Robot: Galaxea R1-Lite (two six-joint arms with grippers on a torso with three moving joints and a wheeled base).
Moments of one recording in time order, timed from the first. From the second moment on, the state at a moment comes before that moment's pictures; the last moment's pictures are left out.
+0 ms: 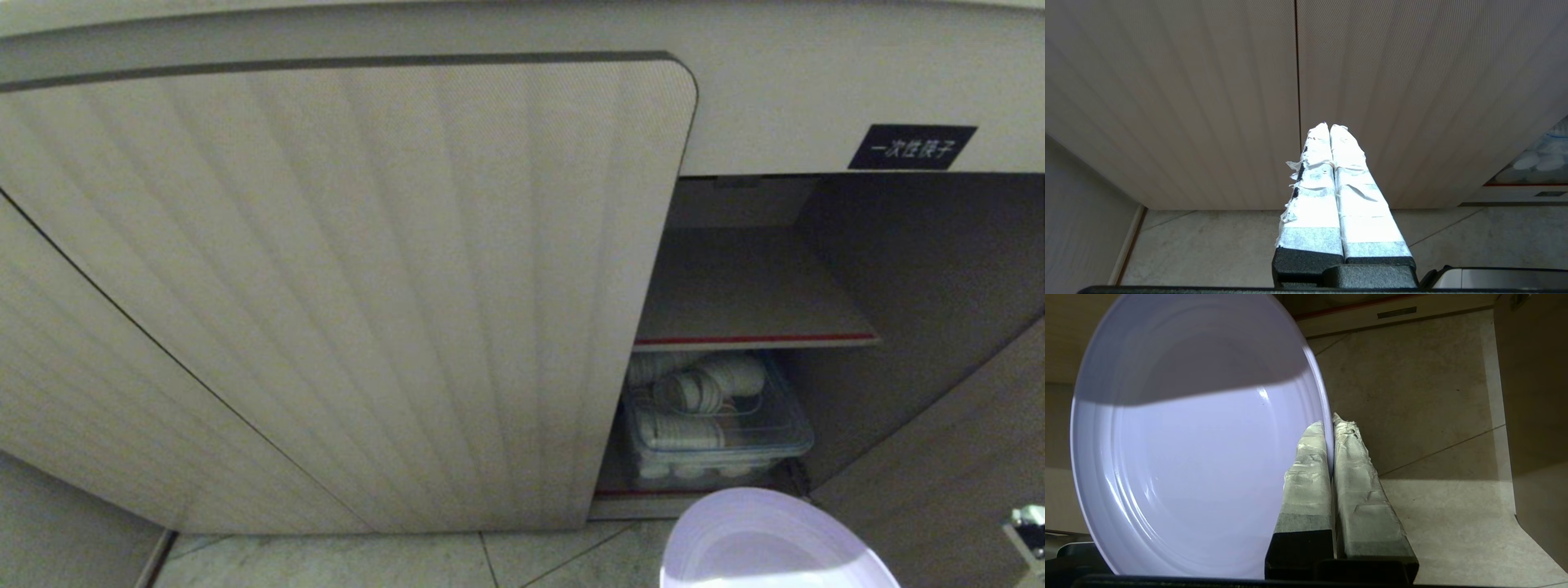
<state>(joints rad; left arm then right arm) 0.00 0.00 0.00 0.00 0.00 -0.02 0.49 1.04 0.00 -0.41 -0.14 0.55</state>
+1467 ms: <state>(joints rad) 0.00 0.00 0.00 0.00 0.00 -0.02 0.51 1.05 0.00 -0.41 -0.14 0.55</state>
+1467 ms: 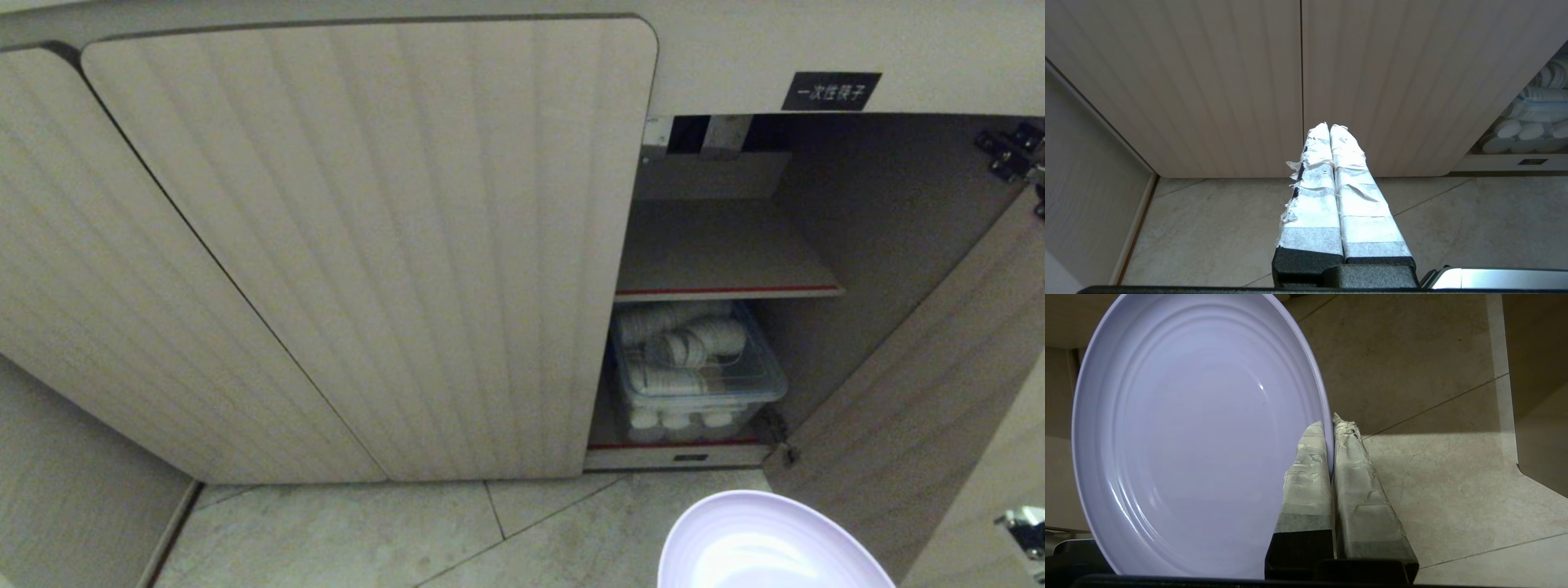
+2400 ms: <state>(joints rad) 0.00 0.00 0.00 0.00 0.00 -0.02 0.51 1.06 0.00 -0.42 -0.14 0.55</state>
